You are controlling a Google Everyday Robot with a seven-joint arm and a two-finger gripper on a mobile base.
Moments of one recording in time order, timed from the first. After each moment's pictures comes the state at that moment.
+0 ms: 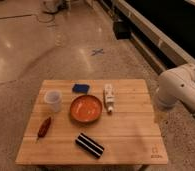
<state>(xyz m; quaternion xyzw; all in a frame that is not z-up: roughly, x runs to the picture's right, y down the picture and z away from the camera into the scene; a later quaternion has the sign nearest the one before) 0.285 0.105 0.684 -0.28 0.02 0.02 0.96</state>
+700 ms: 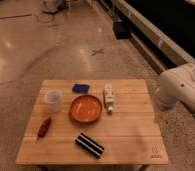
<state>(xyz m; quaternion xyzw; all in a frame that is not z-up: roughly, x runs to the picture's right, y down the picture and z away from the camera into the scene) 0.285 0.105 0.684 -0.28 0.02 0.02 0.96</state>
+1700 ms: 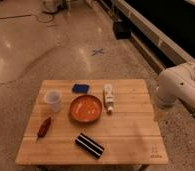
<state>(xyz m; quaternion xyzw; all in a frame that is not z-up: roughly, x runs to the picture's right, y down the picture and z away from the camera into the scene) 0.280 0.088 0.696 -0.27 0.01 0.03 0.96</state>
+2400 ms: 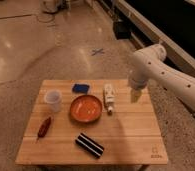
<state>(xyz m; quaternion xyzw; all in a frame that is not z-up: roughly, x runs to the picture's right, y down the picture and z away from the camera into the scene) 0.156 0.003 0.755 -0.26 -0.04 -0.06 0.96</state>
